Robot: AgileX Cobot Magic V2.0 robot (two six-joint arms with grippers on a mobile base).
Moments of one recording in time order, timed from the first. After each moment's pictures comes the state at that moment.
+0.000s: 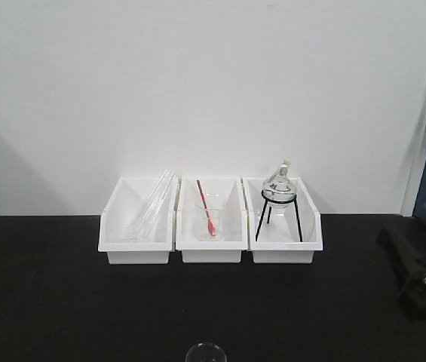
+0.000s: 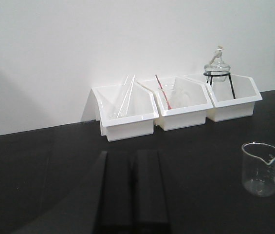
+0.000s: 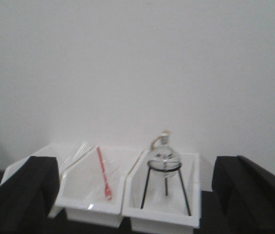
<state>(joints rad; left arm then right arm) -0.26 -0.01 0.03 -0.03 0.01 0.09 0.06 1.10 -0.45 -0.37 -0.73 0.27</state>
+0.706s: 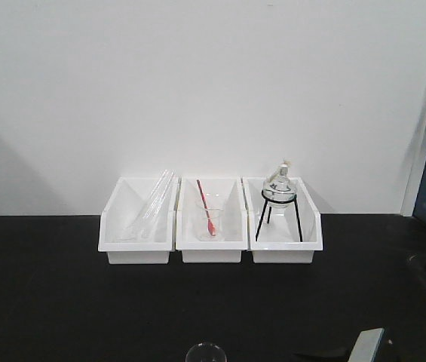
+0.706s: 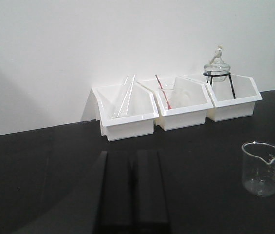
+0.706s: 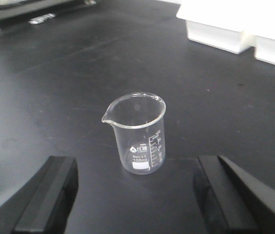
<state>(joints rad) -0.26 -0.01 0.03 -0.03 0.01 0.09 0.06 1.75 -0.47 -1.04 -1.11 0.40</state>
